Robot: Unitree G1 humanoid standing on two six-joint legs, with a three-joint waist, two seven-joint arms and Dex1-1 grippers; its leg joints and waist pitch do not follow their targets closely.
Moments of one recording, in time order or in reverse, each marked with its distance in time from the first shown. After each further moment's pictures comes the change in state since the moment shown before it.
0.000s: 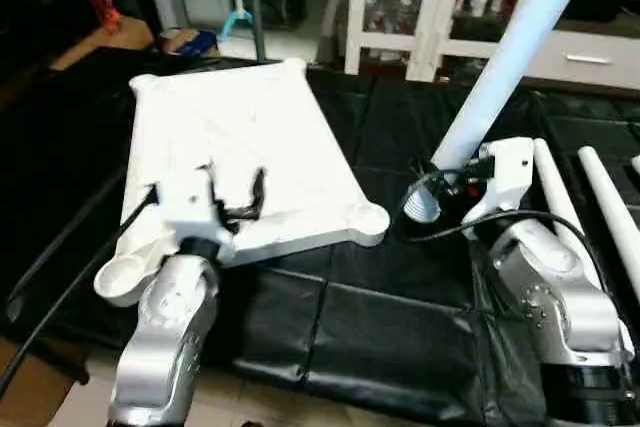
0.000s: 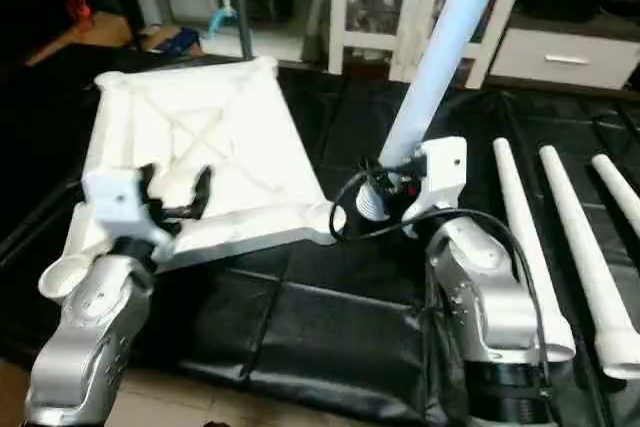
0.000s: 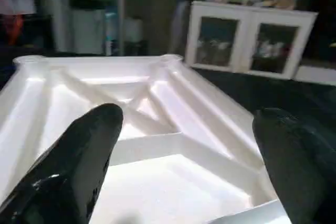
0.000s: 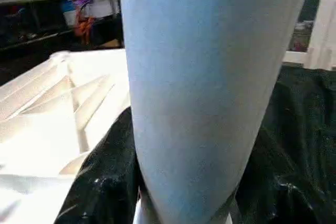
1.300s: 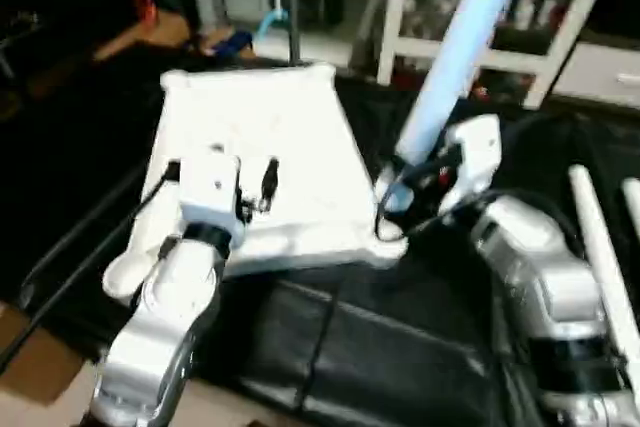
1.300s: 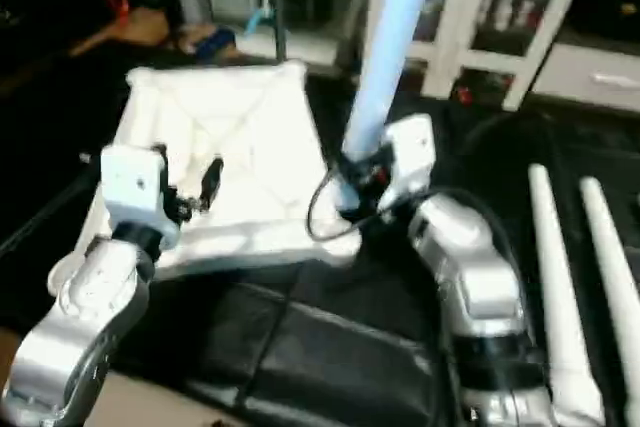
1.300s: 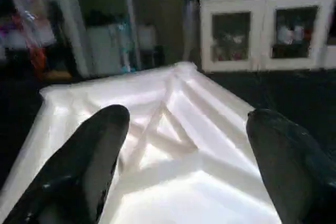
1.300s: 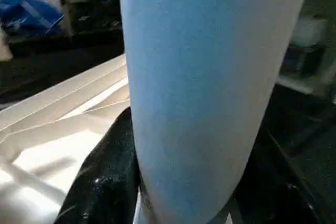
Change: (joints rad) left arm -0.043 0.153 -0.153 -0.168 -0.006 0.191 0.020; right arm -0.109 -0.035 0.112 0.077 -0.007 -0.036 0.158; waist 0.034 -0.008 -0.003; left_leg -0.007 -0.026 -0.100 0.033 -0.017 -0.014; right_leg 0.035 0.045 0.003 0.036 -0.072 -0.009
